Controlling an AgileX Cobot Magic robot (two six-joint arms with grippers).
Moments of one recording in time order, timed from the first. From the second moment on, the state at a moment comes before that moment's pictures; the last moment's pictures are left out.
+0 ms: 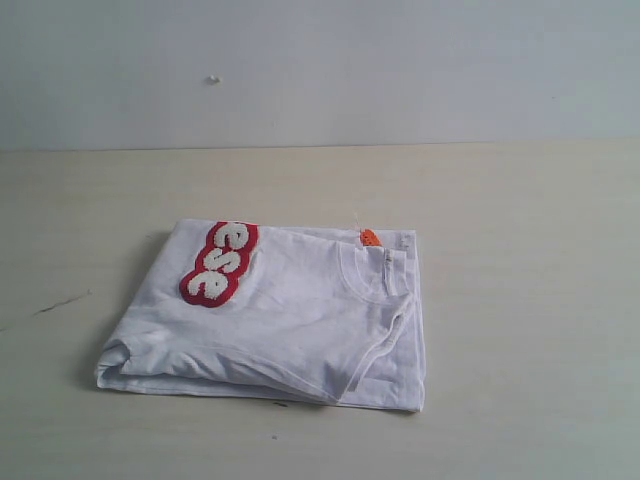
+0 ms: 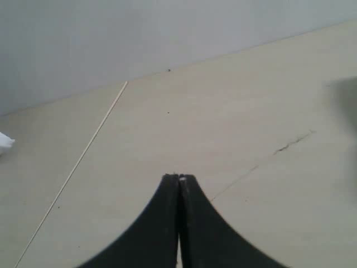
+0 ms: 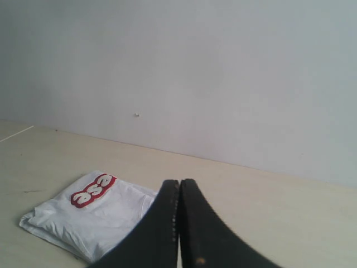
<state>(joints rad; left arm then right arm) 0.06 0.00 0.00 0.44 0.36 -0.09 0.28 0.00 -0.98 -0.02 1.15 0.03</state>
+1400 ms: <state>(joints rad) 0.03 0.00 0.00 0.02 0.36 -0.02 0.28 0.00 -0.98 -0.02 1.15 0.03</state>
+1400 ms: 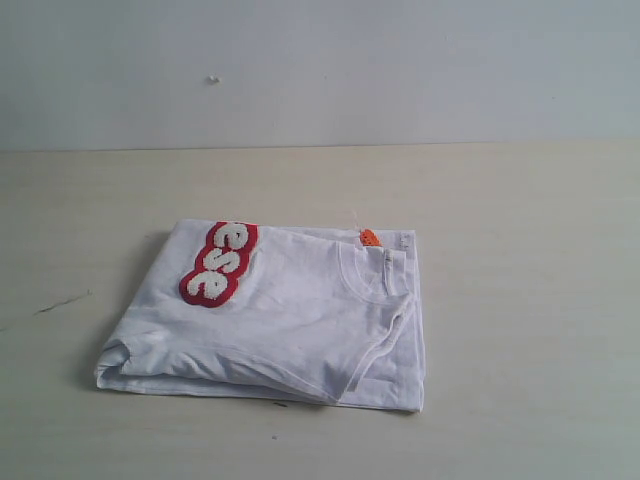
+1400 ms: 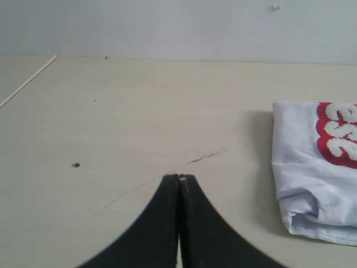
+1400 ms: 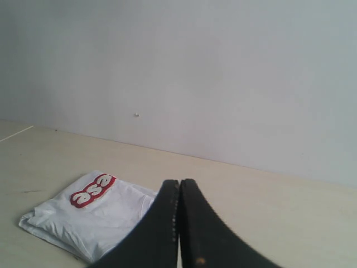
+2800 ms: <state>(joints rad) 0.03 0.00 0.00 0.02 0.36 -0.02 0.19 0.00 -0.88 -0.01 0.72 0.03</state>
